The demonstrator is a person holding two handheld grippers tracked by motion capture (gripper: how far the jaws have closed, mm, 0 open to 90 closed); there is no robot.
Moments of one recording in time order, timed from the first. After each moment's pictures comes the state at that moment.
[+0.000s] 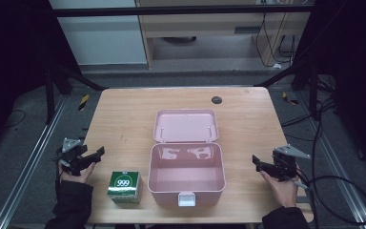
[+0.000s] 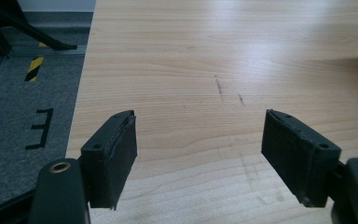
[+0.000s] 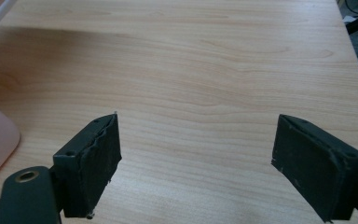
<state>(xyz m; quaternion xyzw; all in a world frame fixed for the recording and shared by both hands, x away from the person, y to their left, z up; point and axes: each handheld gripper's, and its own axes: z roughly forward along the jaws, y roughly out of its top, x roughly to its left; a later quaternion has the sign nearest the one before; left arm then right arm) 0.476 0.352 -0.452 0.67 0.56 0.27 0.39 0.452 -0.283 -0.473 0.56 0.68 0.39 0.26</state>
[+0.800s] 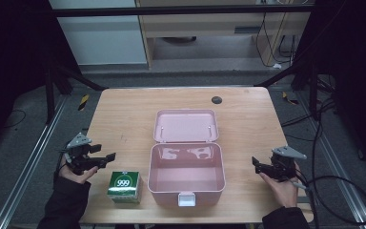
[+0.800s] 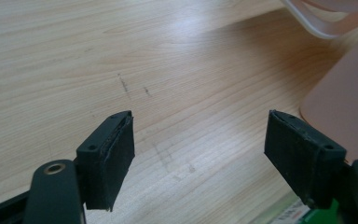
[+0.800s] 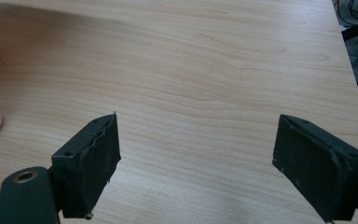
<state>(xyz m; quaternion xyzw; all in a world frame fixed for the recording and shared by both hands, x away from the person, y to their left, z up) 0.475 0.328 -0.419 0.79 0.44 0.17 0.40 0.452 -0.281 -0.476 0.54 0.70 0.37 0.28</state>
